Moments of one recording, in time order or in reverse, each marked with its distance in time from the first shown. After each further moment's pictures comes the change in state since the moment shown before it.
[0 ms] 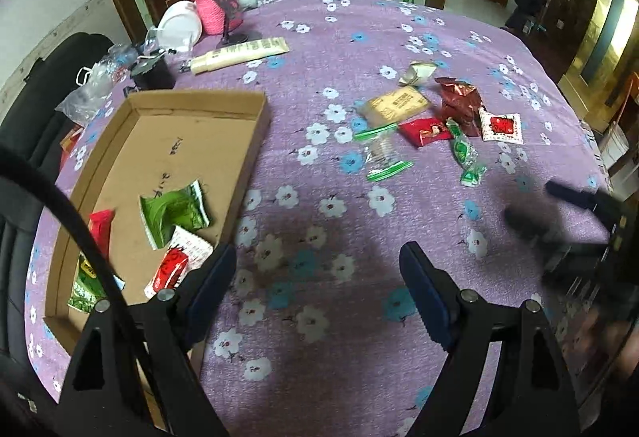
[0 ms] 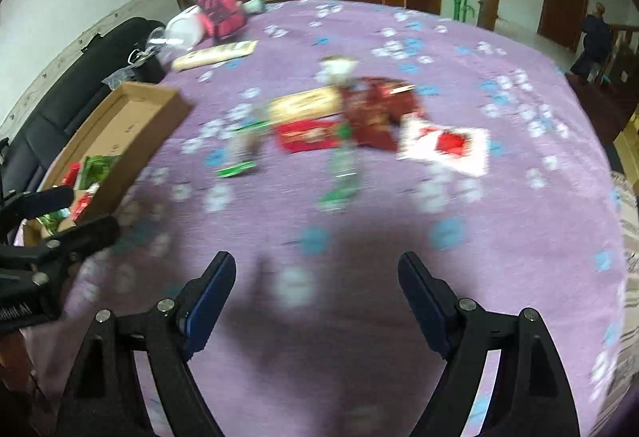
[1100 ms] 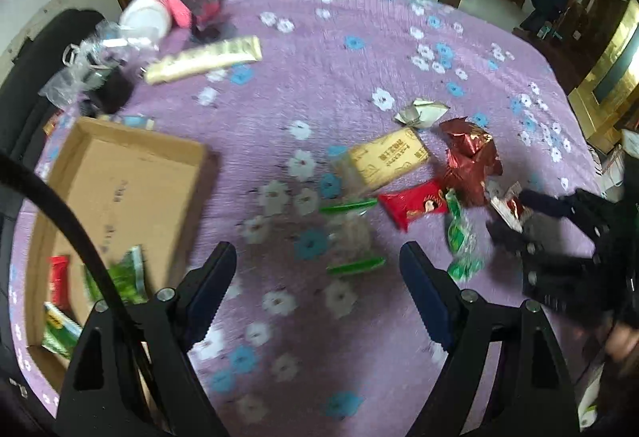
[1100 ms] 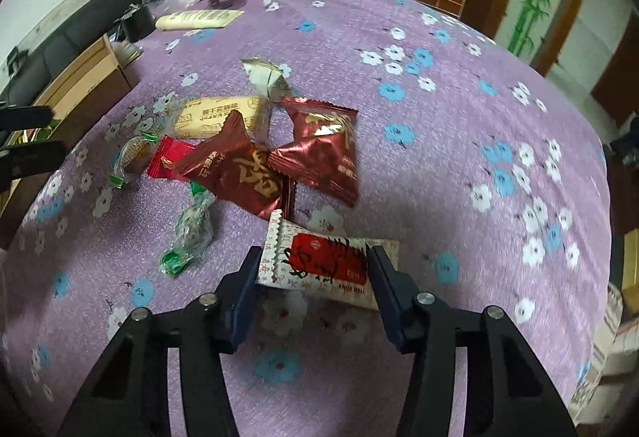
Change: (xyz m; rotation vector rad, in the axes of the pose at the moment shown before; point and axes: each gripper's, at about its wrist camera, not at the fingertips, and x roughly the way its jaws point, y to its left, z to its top) left arm 0.064 -0.031 0.080 -0.089 0.121 -0.028; right arm 0.065 -0.047 0.061 -0.298 0.127 0.056
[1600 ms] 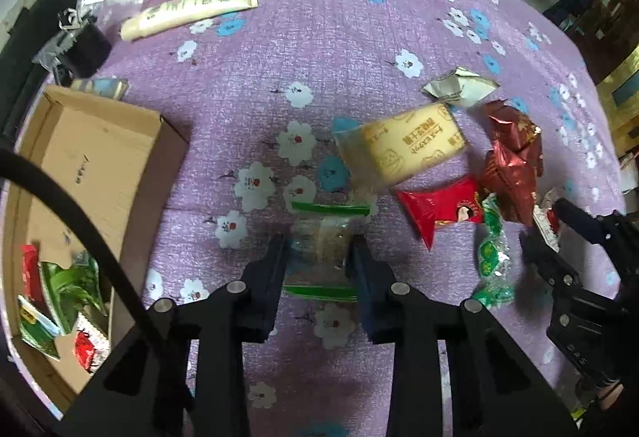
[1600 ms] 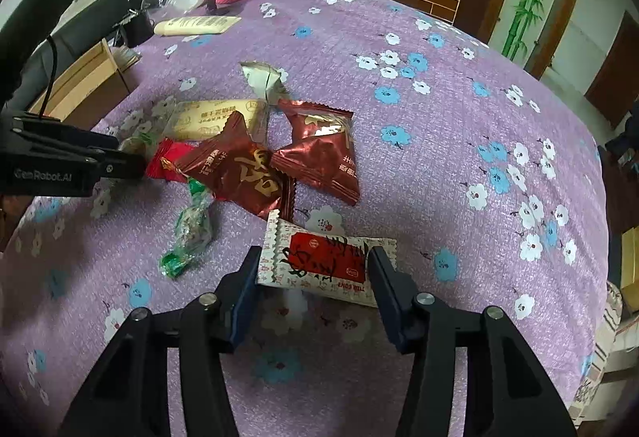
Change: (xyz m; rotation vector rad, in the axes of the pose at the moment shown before) left arm 0.041 0.001 0.006 -0.065 0.120 0.000; right arm -0.002 0.001 -0.002 0.002 -0.037 -0.016
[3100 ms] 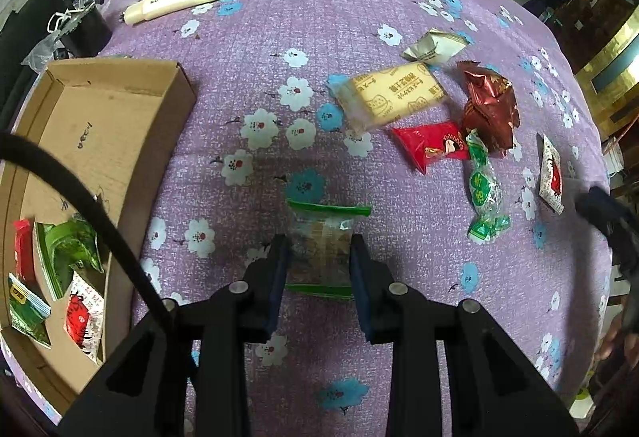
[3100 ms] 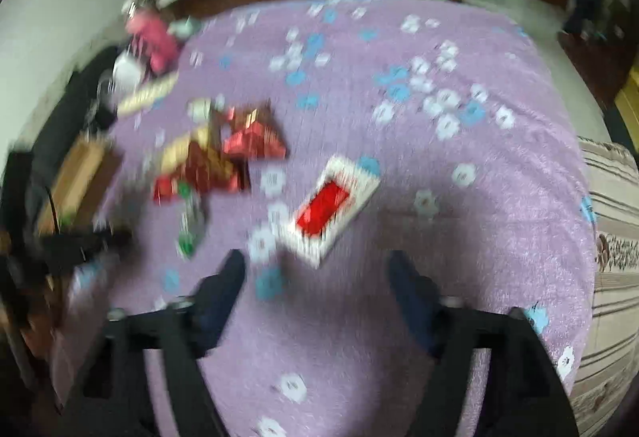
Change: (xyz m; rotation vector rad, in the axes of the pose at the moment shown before) left arm -0.016 0.014 -0.042 0.061 -0.017 -0.040; right arm -0.055 -0.045 -0.037 0.417 -0.049 -0.008
